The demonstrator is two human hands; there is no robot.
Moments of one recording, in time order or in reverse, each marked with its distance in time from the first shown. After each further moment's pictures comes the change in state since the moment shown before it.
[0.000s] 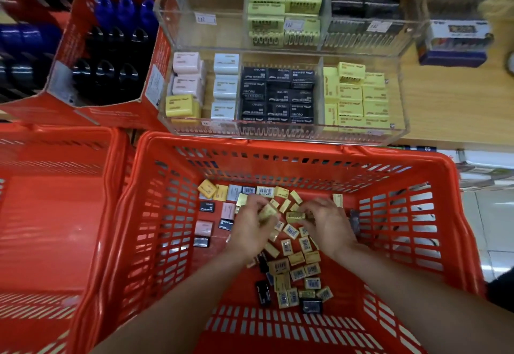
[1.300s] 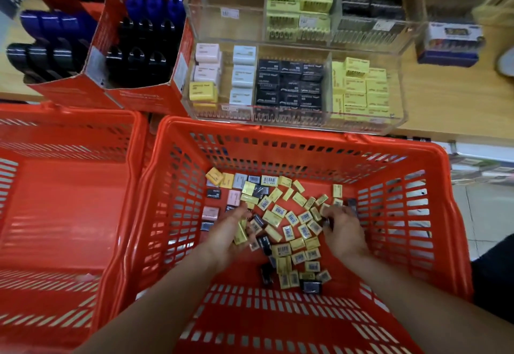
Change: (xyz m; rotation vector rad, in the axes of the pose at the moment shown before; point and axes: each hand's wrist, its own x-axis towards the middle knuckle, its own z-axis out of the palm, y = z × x) left_hand -0.040 -0.017 -0.043 -0.885 -0.010 -0.786; right_hand -0.039 0.012 0.012 0.094 0.081 0.307
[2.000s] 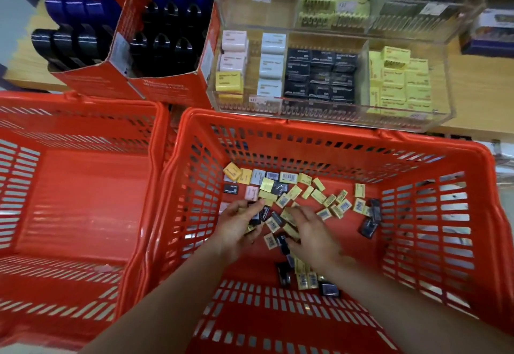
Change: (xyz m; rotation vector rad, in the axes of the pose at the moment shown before) left_hand 0.020 0.003 -0.017 -0.021 -0.003 0.107; right_hand -0.015 -0.060 0.051 -0.116 -0.240 -0.384
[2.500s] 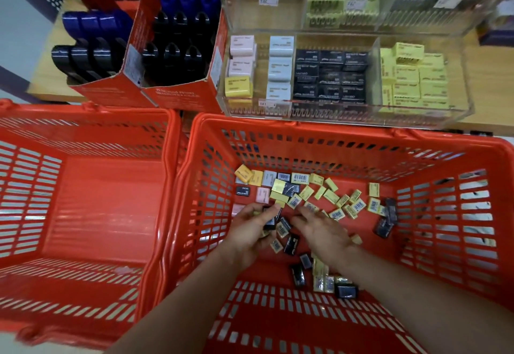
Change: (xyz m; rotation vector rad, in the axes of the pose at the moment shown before) left_hand -0.016 0.003 0.002 0.052 -0.044 0.016; right_hand 0.018 0.004 0.004 -0.327 -0.063 -0.229
